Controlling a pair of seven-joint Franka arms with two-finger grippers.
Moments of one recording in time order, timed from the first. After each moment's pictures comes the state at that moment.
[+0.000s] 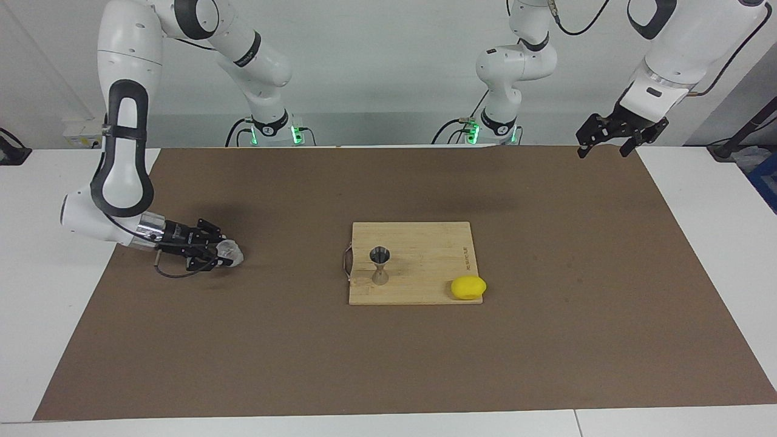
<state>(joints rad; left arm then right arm) 0.07 -0.05 -0.09 -1.62 -0.02 1.49 0.00 -0.49 0.44 0.16 -1.91 0.72 1.87 0.75</state>
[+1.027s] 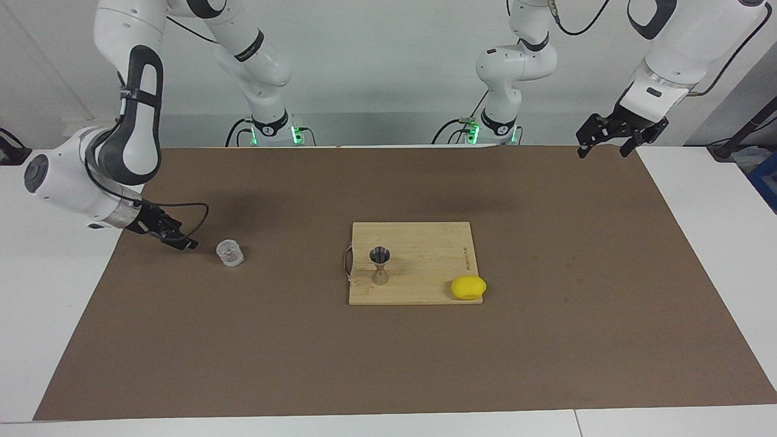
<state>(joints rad) 0.07 -0.05 -0.09 -1.62 -0.02 1.49 0.00 -0.46 0.25 0.16 -1.91 0.17 1.89 0.30</state>
